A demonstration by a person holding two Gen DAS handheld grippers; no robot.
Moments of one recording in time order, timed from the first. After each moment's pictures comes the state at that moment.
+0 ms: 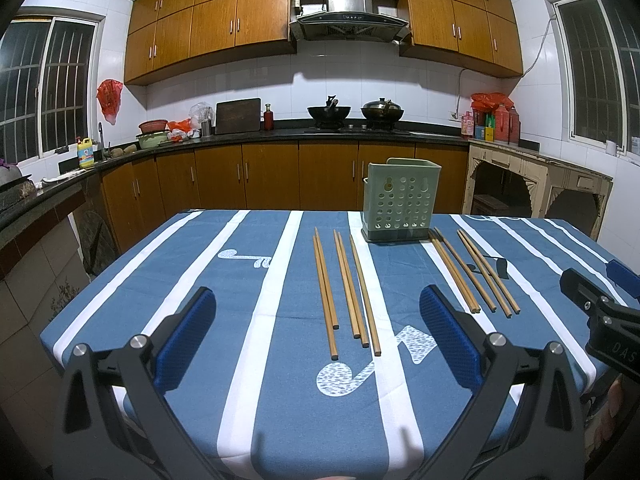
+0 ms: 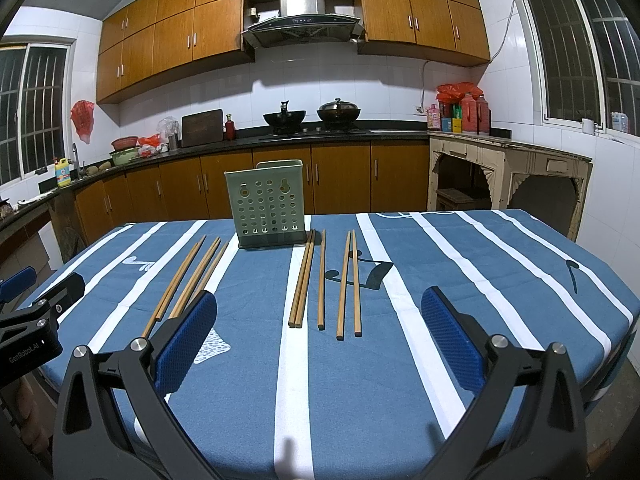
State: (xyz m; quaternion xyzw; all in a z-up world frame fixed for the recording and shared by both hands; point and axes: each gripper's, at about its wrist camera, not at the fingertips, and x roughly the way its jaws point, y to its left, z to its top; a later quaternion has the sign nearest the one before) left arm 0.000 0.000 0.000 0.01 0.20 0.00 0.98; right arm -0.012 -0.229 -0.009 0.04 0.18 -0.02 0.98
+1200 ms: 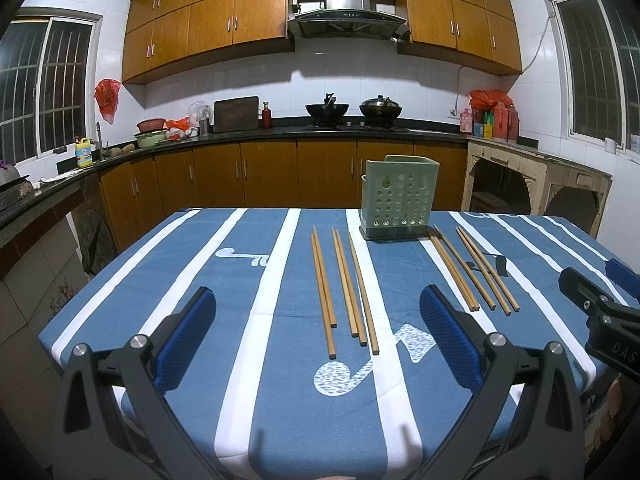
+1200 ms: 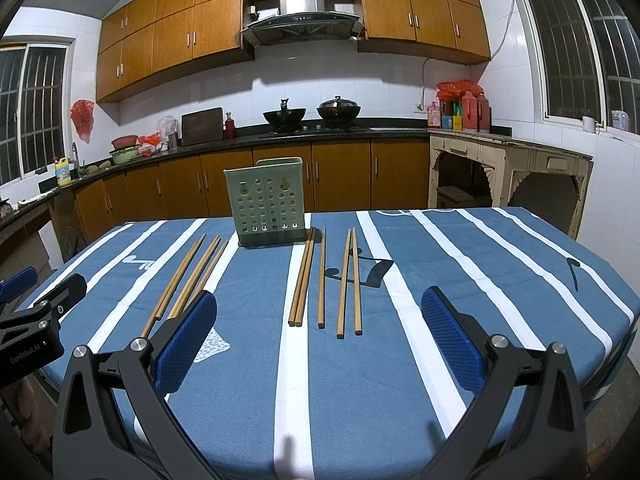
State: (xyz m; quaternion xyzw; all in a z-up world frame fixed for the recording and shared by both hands) left arm 0.001 0.000 -0.001 0.01 0.20 0.00 0.98; right arm -0.010 -0.229 -0.010 0.04 0.18 -0.02 0.98
